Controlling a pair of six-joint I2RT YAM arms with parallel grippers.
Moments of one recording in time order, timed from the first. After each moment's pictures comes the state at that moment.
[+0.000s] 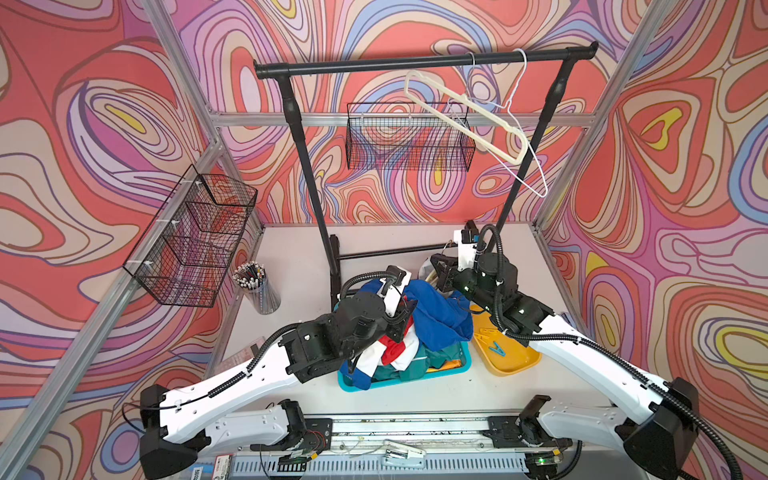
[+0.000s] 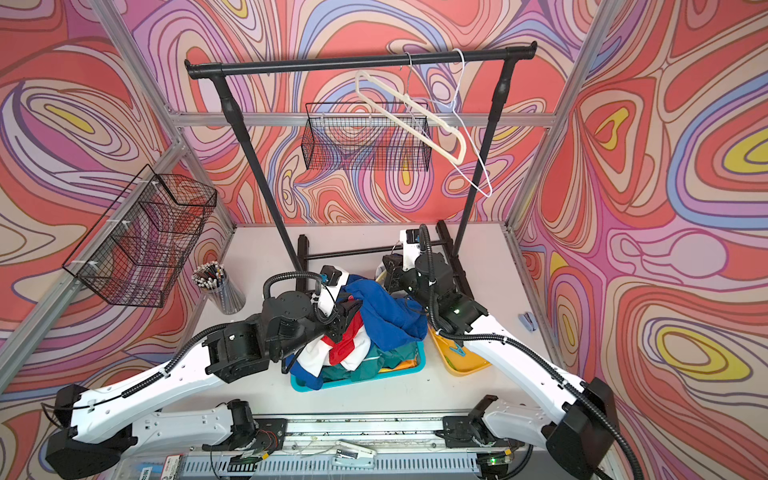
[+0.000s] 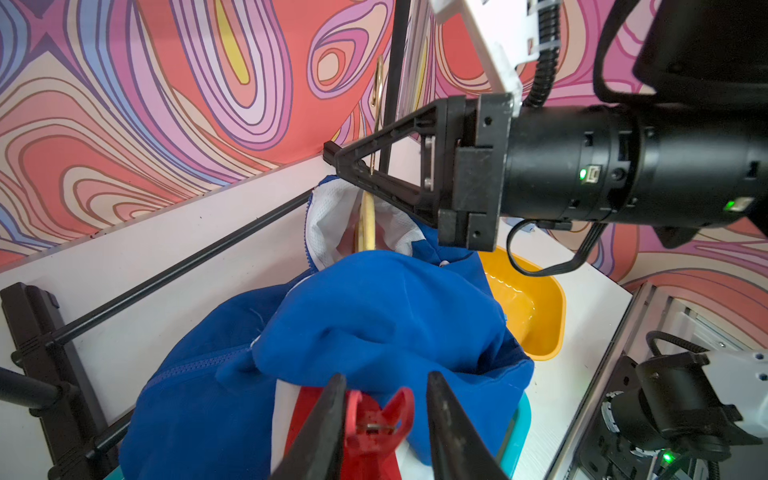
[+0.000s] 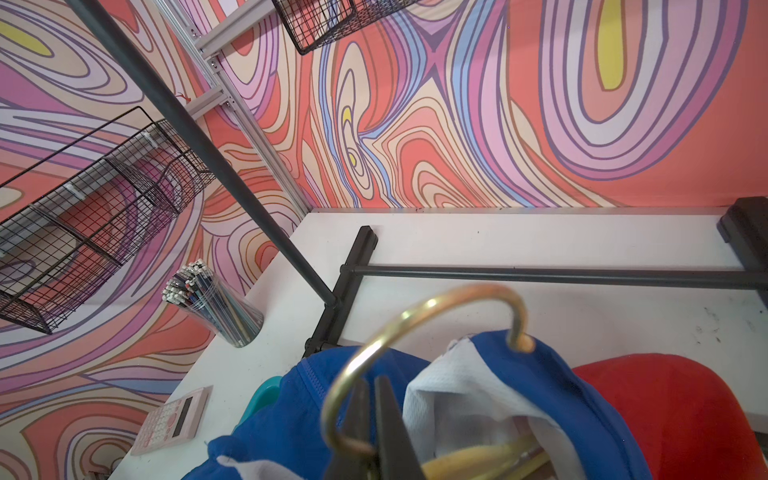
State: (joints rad) left arm -1.08 1.06 1.09 -0.38 -0.31 -0.27; right arm 0.64 1.18 1.00 -0.04 0.04 0.40
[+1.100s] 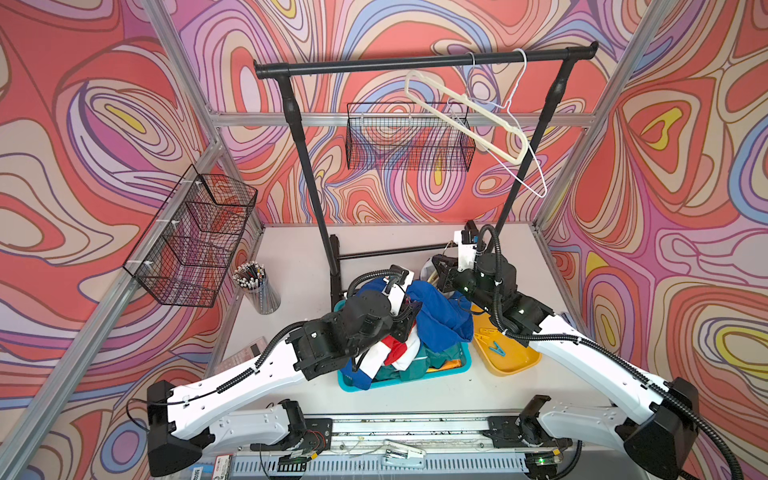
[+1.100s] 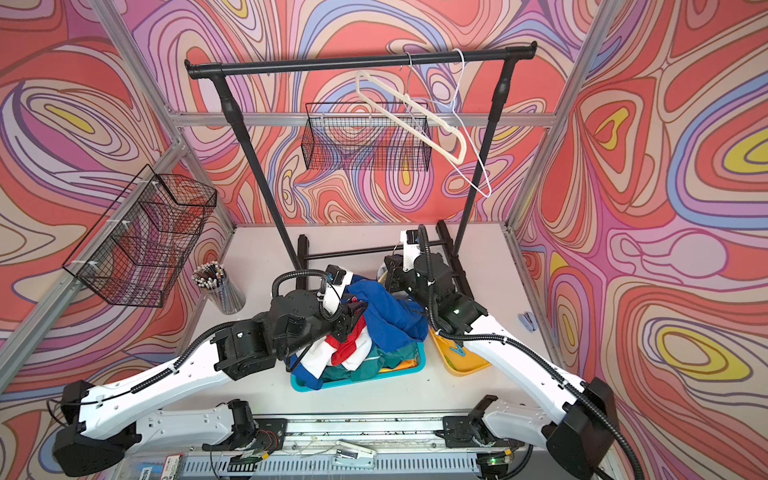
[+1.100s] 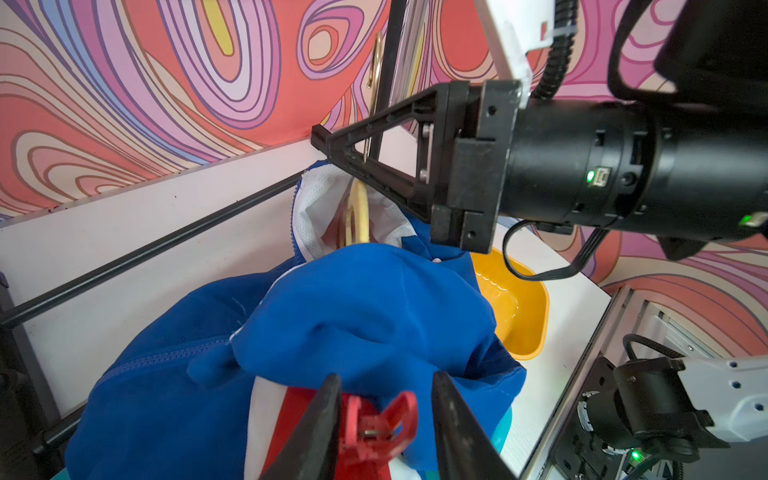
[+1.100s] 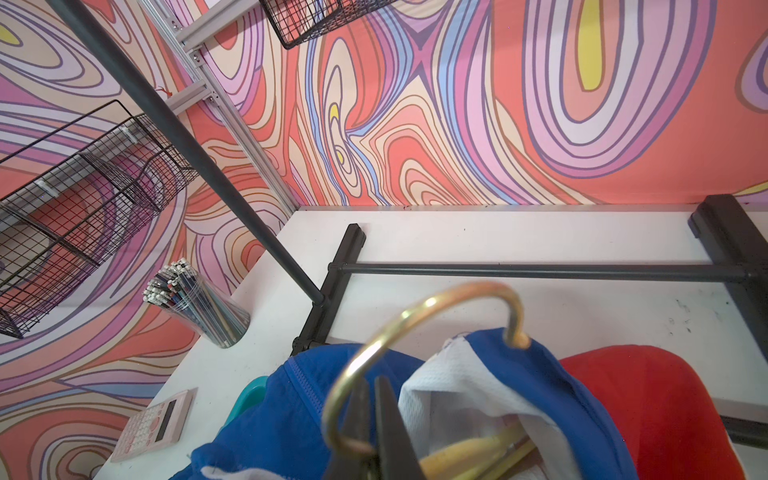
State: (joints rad) left arm -1.08 1.10 1.09 -0.38 -0.27 -0.34; right arm 0.65 1.18 1.00 -0.06 0.08 0.39
